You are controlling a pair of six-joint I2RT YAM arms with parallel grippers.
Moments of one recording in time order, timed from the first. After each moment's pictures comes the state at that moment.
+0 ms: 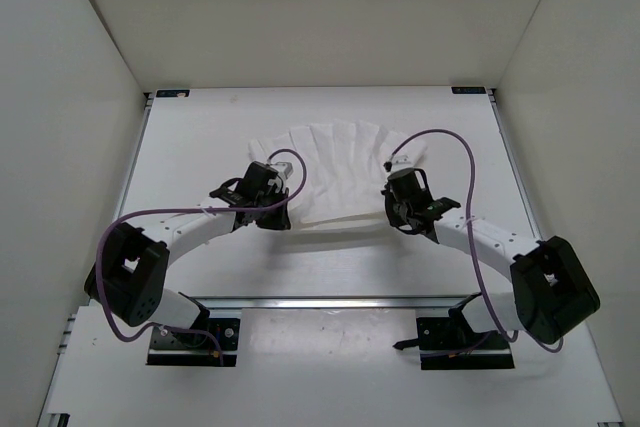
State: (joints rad) left arm -0.55 1.43 0.80 -0.31 0.14 -0.37; right arm 0.54 1.33 0.70 -0.22 0.25 0.18
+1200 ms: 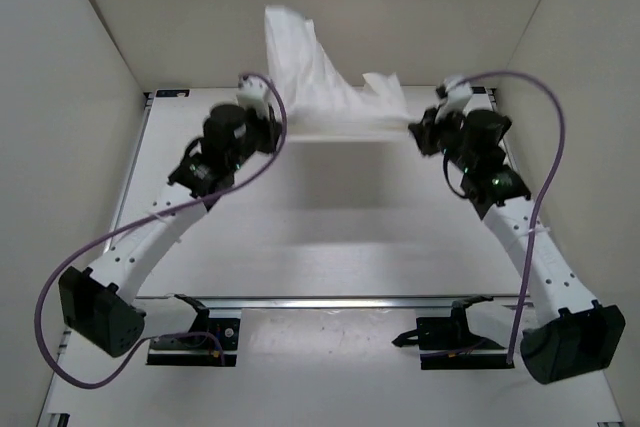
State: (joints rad) left arm -0.49 1.28 1.29 -0.17 -0.05 -0.13; right arm 0.21 1.13 1.14 -0.12 -0.20 -0.03
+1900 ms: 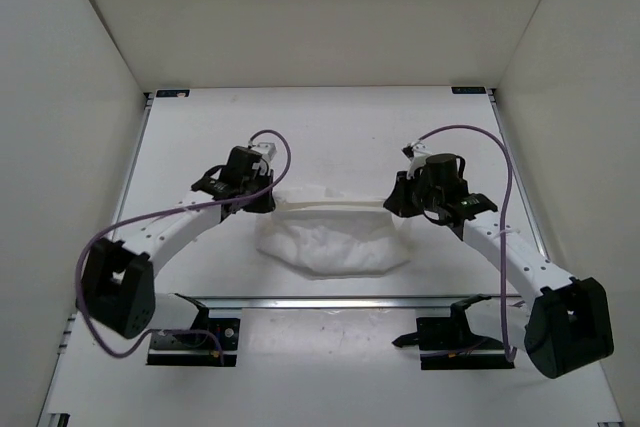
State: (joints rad) left arm -0.46 1.28 0.86 -0.41 0.05 -0.32; right arm 0.34 1.11 0.73 -0.30 -0.31 0.20
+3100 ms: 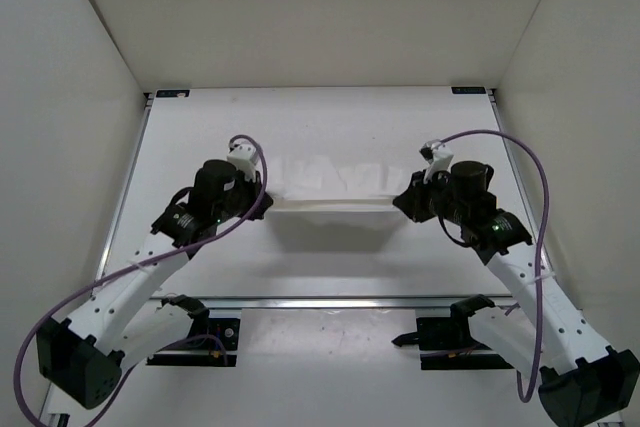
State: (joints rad) left arm -0.51 0.98 0.84 -0.40 0.06 -0.27; right arm 0.32 0.85 0.79 -0.44 -0.30 0.13
